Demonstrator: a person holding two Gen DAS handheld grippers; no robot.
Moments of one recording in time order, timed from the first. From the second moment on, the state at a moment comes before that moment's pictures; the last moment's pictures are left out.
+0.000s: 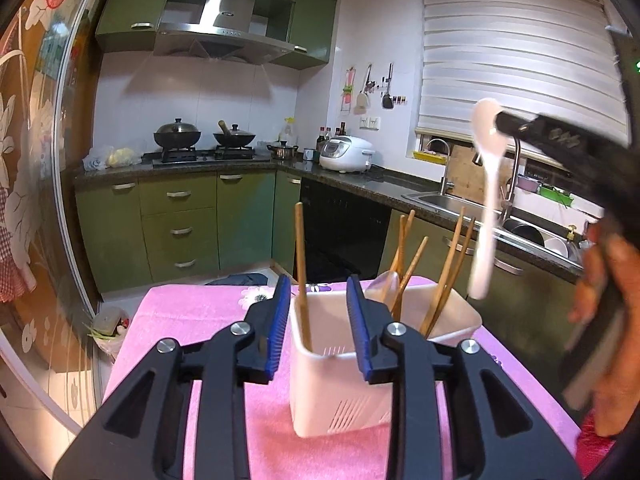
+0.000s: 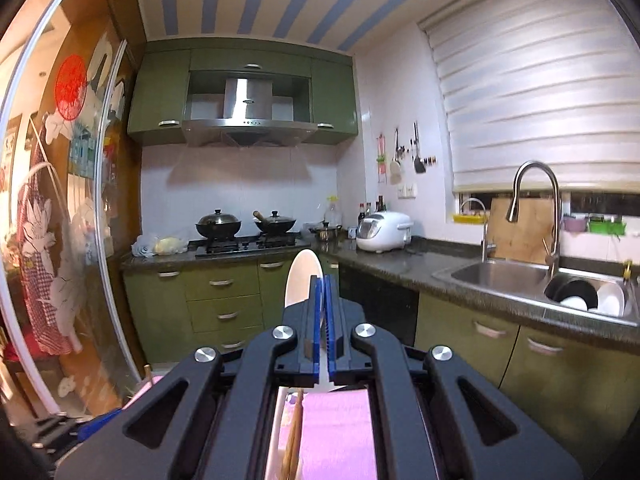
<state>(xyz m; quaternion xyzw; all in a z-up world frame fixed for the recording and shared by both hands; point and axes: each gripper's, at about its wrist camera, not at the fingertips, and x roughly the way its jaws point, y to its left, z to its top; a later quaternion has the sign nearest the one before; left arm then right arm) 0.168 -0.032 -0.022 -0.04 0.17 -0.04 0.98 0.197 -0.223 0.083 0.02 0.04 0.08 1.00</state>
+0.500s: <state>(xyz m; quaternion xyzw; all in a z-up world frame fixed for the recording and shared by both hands) 0.148 -0.022 -0.032 -0.06 0.21 -0.04 0.98 0.199 -0.209 0.009 -0.02 0.09 0.10 0.99</state>
